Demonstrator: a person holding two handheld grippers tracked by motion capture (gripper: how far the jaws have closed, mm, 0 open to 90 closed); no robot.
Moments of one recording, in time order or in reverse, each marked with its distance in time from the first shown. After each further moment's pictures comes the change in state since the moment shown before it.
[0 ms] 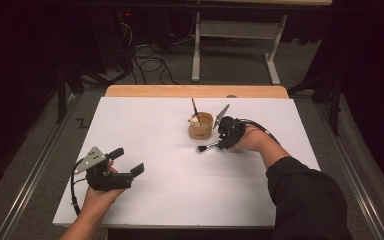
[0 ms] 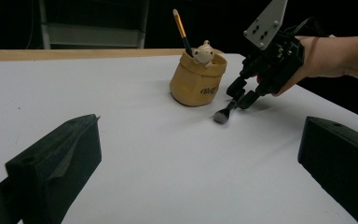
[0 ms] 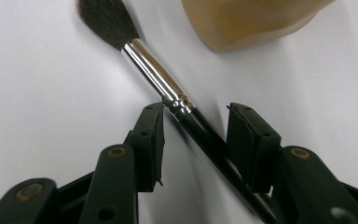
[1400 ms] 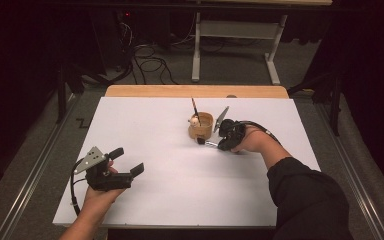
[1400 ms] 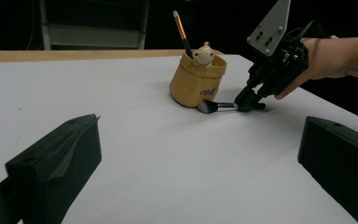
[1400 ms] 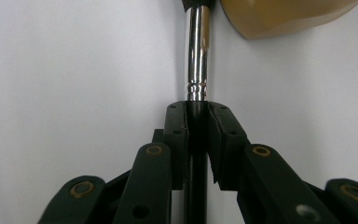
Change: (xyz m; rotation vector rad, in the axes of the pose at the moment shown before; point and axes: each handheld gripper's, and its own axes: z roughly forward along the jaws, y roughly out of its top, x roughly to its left) left arm 0.000 0.001 0.000 -0.005 0.001 -0.001; right arm 0.005 -0.002 0.000 0.030 0.053 -0.050
